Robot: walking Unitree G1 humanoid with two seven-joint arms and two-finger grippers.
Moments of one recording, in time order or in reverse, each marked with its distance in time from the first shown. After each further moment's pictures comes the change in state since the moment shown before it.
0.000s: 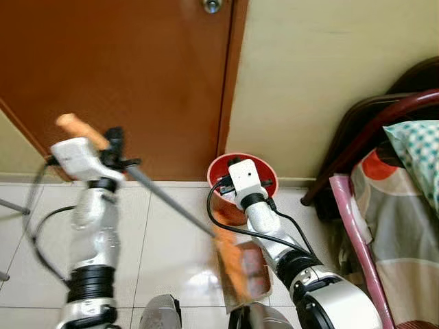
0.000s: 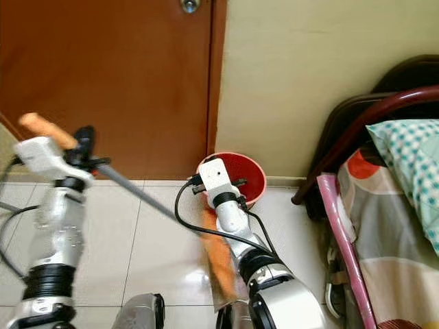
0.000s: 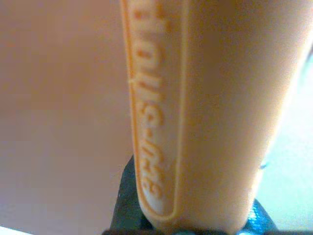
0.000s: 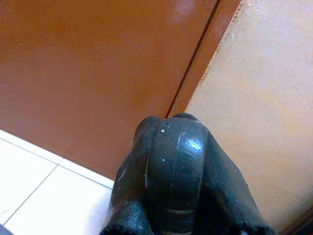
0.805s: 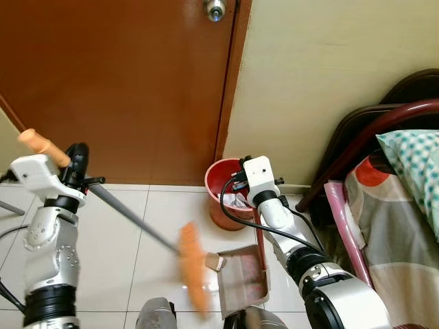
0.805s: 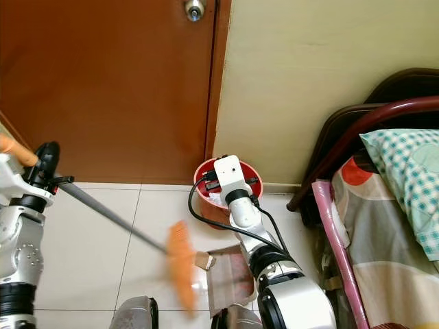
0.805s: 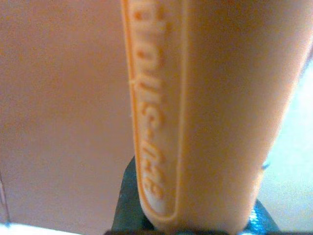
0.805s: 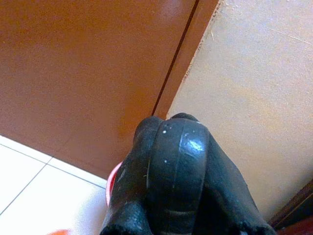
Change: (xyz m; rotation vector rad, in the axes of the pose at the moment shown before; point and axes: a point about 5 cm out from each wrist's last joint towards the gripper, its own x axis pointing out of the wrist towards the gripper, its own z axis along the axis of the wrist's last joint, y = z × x) left arm -0.022 0.047 0.013 0.199 0.063 -0.071; right arm 0.001 -0.024 -0.007 0.028 0.034 -0.027
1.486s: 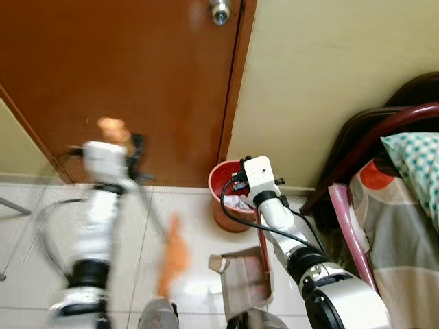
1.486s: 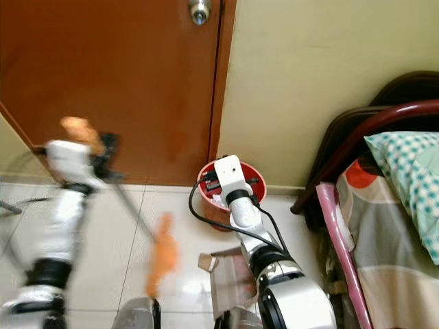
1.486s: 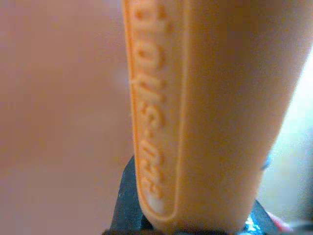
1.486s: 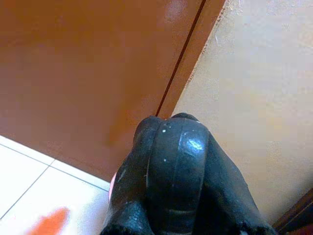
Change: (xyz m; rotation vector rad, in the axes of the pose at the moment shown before) left arm 0.030 -0.095 -0.036 0.117 -0.011 -0.312; right arm 0.000 -0.001 -0.001 -0.011 0.011 -0.017
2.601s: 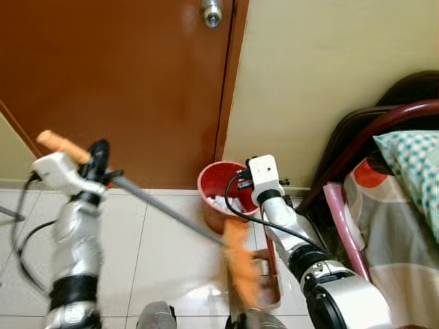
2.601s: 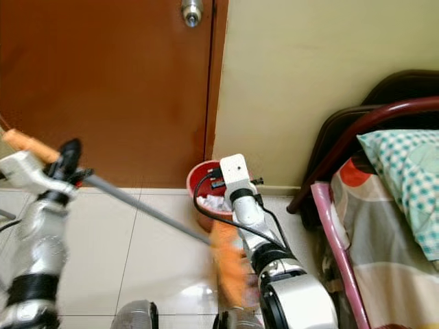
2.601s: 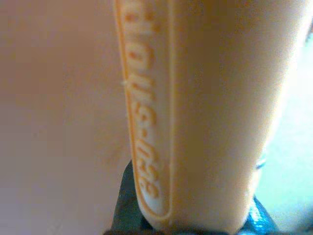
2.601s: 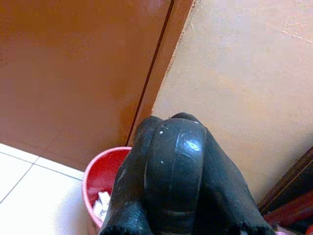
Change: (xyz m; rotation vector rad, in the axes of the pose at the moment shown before) left arm -0.046 0.062 0.010 -0.363 -0.060 0.286; right arm 0.002 -0.010 -0.003 0.036 0.041 -0.039
